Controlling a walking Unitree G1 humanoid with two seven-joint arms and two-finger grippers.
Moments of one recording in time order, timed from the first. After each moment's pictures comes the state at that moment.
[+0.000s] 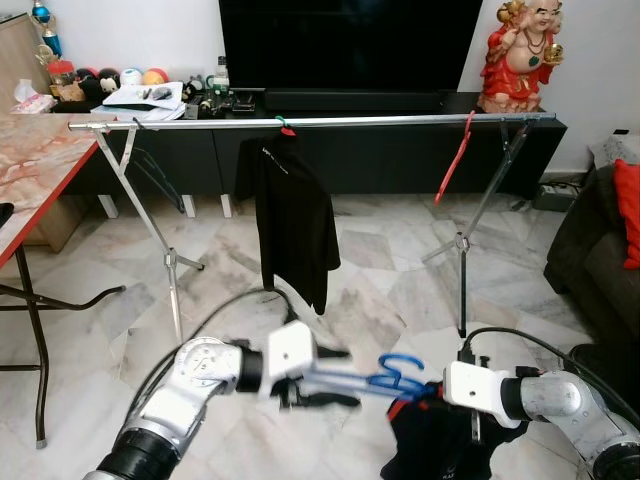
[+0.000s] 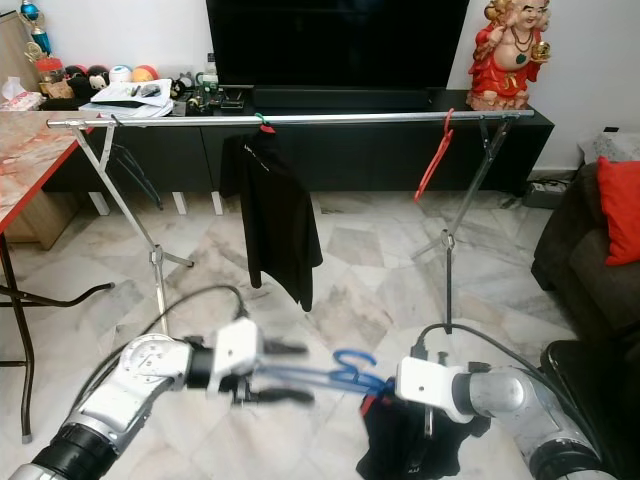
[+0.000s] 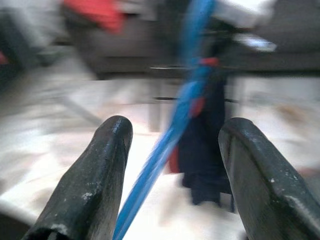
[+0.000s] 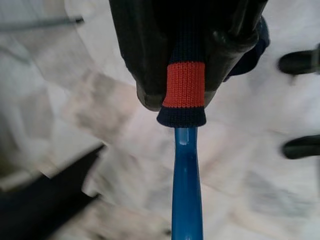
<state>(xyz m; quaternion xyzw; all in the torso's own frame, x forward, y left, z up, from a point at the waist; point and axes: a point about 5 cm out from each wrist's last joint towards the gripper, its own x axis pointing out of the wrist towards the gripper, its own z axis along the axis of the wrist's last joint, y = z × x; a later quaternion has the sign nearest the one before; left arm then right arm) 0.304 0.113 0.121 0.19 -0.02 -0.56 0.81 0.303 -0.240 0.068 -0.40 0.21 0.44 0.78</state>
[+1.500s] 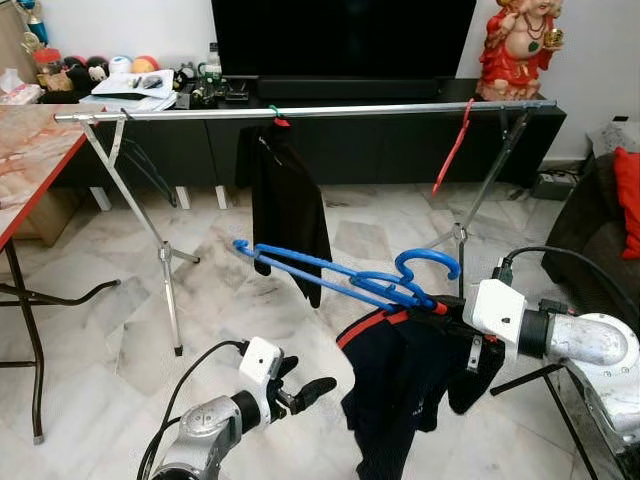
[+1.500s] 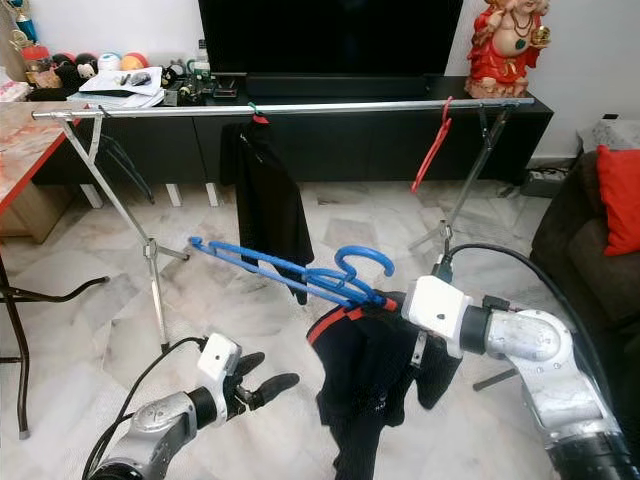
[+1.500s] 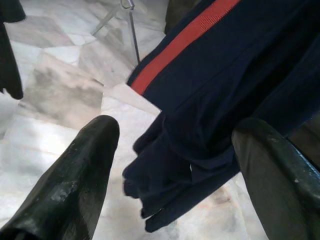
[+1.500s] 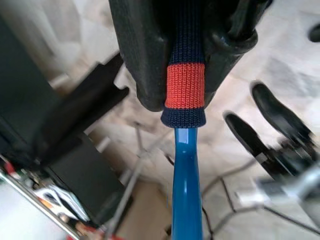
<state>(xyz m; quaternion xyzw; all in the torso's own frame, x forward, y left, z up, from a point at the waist) 0.294 0.115 0.028 -0.06 0.14 -0.36 0.92 0.297 -0.193 0.185 -0.30 -0.01 0.51 0.81</state>
